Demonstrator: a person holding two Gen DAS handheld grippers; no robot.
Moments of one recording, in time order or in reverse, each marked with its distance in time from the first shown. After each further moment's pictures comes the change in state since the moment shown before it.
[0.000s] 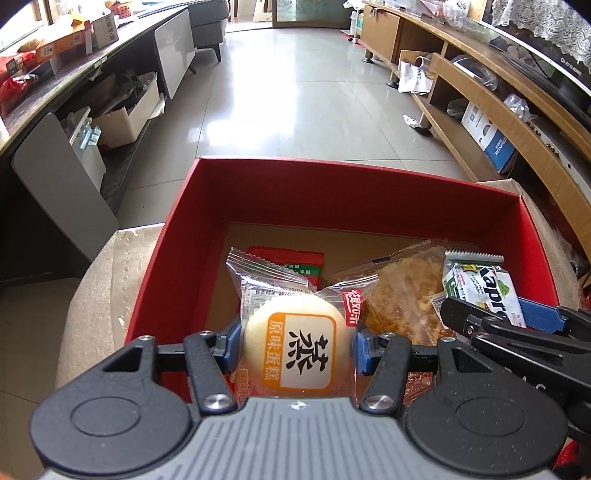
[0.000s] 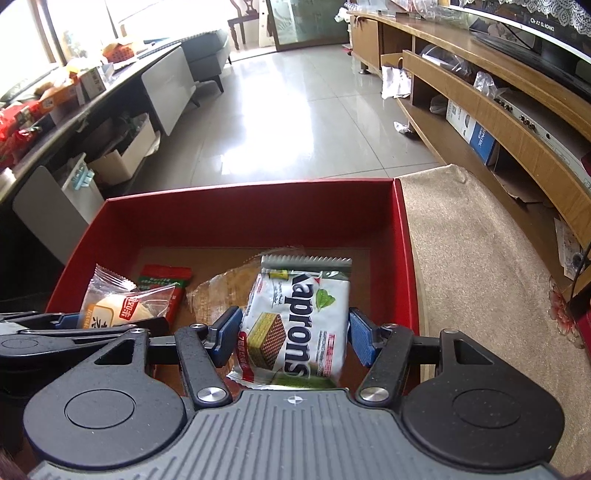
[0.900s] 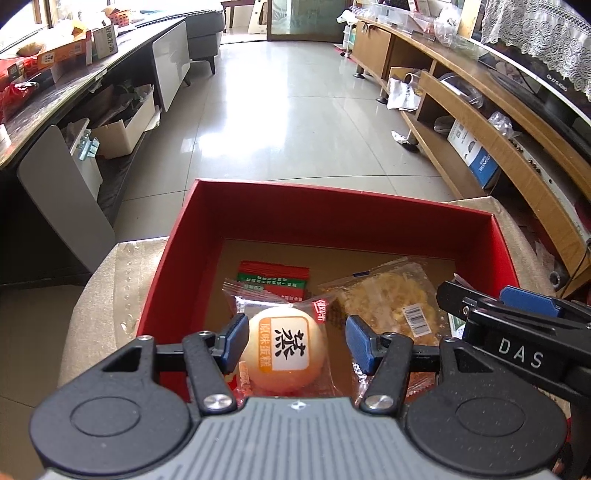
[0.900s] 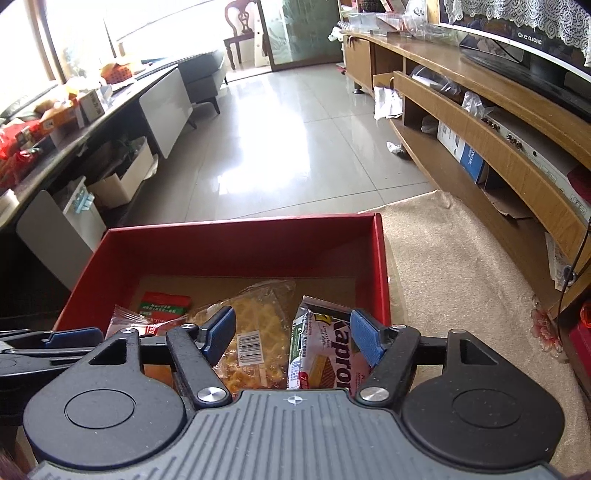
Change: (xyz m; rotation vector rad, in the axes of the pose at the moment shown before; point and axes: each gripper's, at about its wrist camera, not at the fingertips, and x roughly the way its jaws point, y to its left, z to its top) left arm -0.027 -0.001 0.002 -0.005 -0.046 -0.040; right arm -0.017 -0.007 0.007 0.018 -0.065 -0.011
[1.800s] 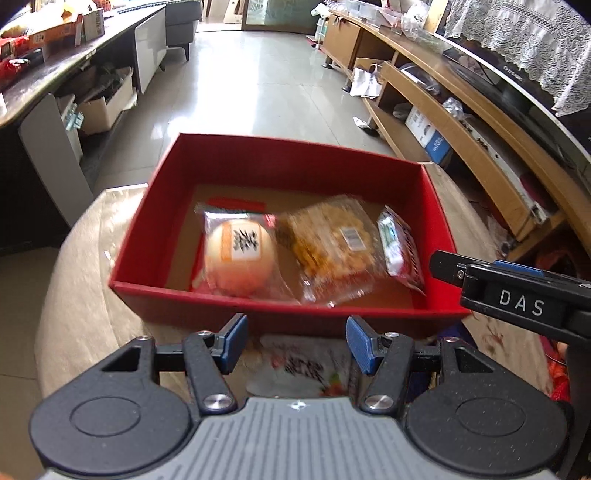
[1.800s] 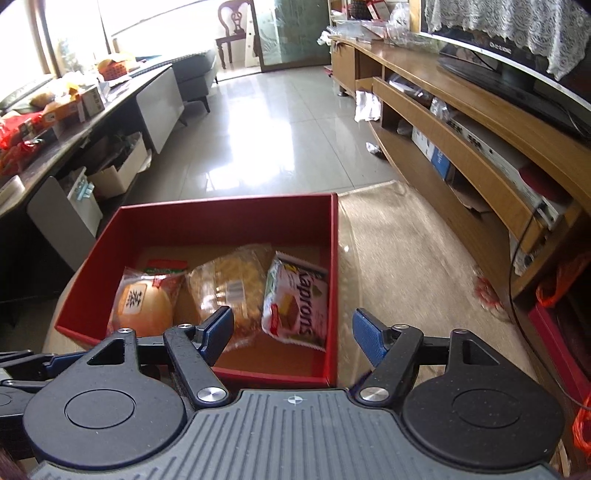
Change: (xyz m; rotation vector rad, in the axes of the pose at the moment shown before) left arm -0.051 -0.007 -0.060 -0.004 0.034 -0.130; right arm -0.060 -0.010 -0.028 -0.013 0.009 -0.055
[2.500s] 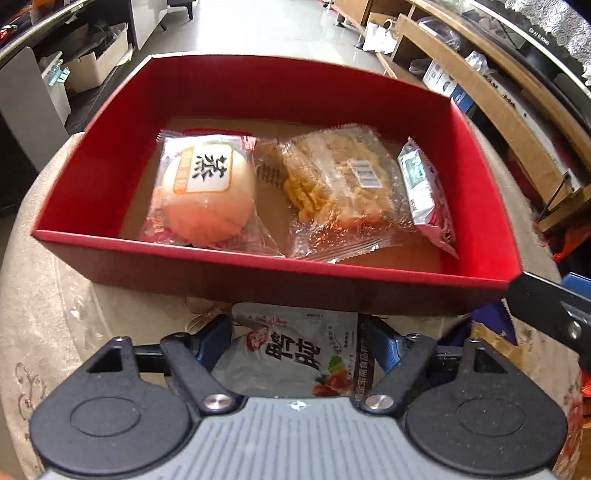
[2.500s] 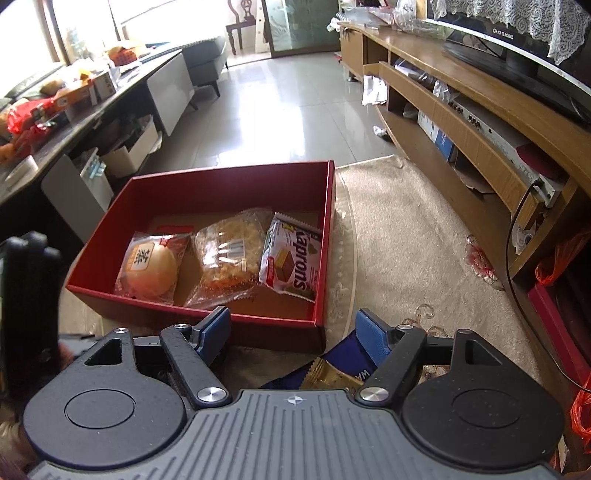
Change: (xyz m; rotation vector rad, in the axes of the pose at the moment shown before) left arm 0.073 -0.012 -0.016 -0.022 0.125 0.040; right arm -0.011 -0.009 -0.022 -0.028 0.048 0.034
